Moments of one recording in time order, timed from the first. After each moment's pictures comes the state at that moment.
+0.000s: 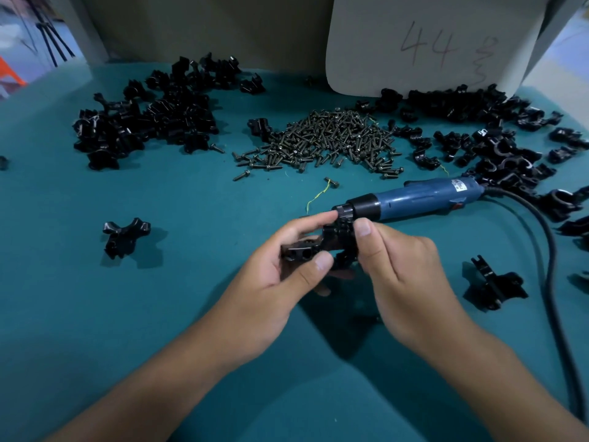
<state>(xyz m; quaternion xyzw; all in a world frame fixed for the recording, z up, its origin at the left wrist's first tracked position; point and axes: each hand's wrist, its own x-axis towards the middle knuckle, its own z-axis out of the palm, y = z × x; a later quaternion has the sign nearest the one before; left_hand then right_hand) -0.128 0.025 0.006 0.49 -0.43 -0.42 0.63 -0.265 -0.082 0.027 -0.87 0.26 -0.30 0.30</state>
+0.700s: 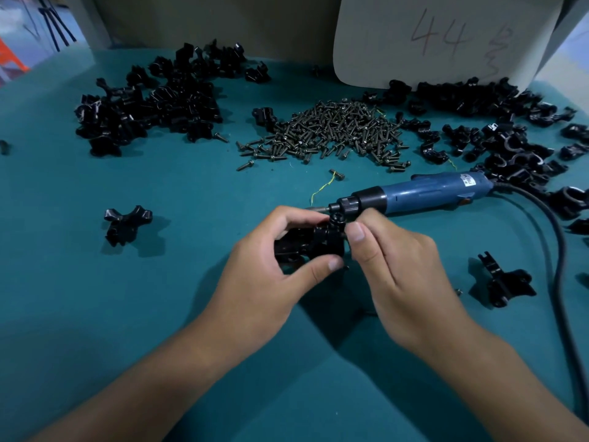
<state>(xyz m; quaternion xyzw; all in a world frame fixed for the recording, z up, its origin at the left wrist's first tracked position) -0.124 0.027 0.002 0.60 -0.46 -0.24 0.61 -0.266 -0.080 0.020 -0.89 0.24 -0.29 0.28</state>
